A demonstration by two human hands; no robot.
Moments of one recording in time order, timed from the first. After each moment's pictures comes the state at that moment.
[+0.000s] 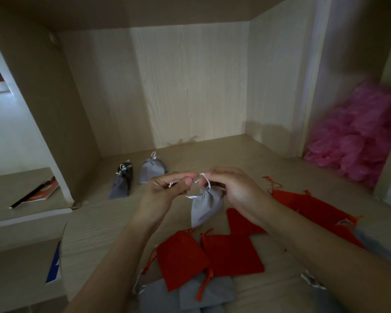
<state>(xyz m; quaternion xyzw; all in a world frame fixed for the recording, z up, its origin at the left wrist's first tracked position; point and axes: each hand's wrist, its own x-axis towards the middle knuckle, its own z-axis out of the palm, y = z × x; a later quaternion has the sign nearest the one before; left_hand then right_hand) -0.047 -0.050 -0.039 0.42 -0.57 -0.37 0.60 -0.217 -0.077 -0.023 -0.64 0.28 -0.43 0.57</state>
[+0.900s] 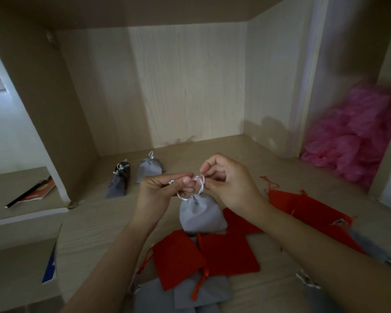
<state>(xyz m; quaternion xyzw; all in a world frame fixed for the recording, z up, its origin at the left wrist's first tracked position) -0.059 -0.043 -0.033 0.44 -0.56 -0.31 0.63 -0.216 -0.083 -0.029 -0.74 0.29 -0.51 0.33</state>
